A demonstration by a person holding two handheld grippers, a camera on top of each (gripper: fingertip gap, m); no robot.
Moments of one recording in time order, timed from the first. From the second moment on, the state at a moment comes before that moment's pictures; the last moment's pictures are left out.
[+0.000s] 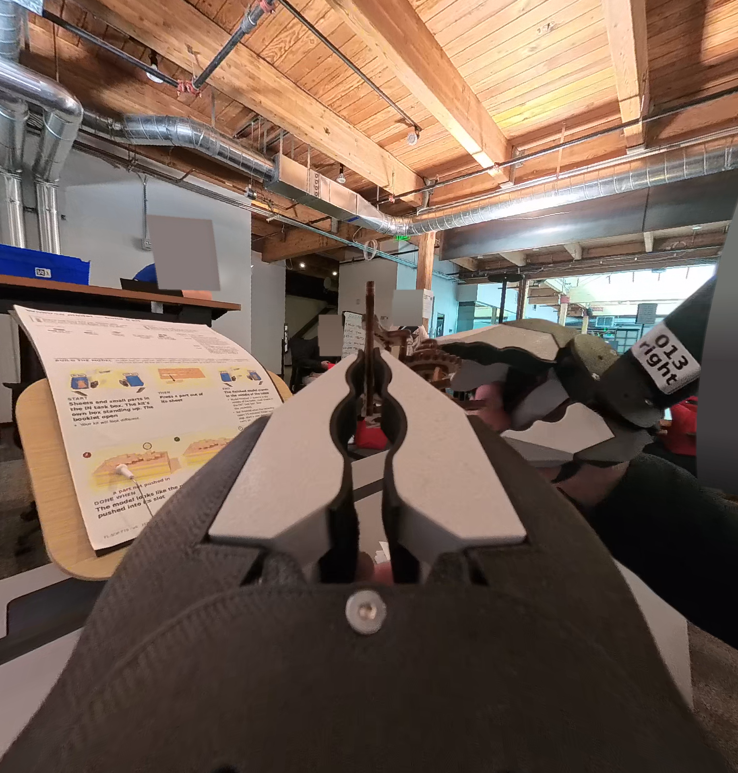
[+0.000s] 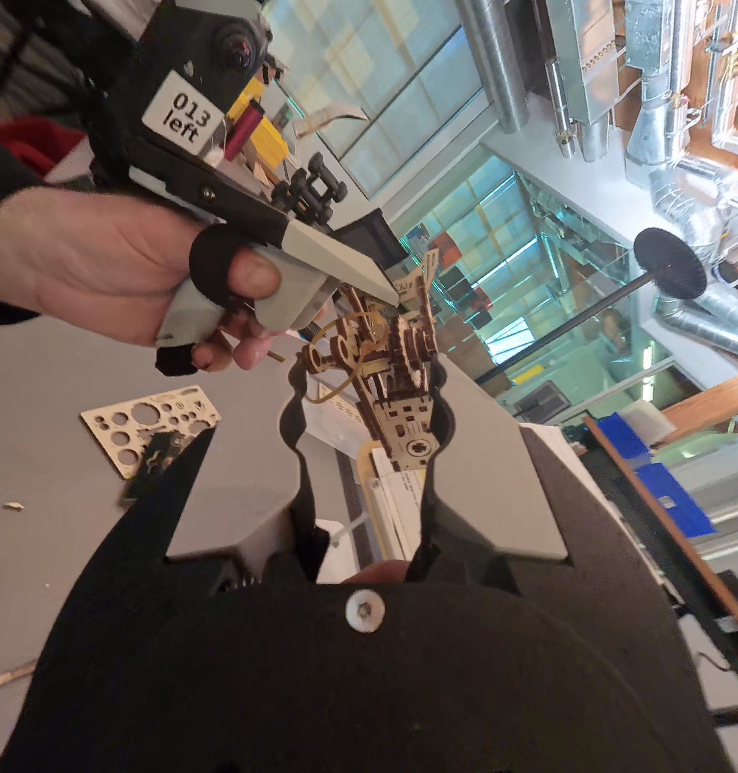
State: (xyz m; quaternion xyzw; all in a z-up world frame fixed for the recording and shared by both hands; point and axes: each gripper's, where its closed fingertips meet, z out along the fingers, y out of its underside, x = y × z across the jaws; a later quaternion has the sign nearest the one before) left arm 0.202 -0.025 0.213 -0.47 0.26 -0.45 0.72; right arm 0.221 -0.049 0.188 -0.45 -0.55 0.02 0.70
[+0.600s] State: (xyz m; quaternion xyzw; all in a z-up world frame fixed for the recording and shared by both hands) left arm 0.199 -0.038 0.225 -0.43 0.24 -0.53 0.69; right arm 0.235 -0.047 0.192 -0.45 -0.57 -0.08 0.68
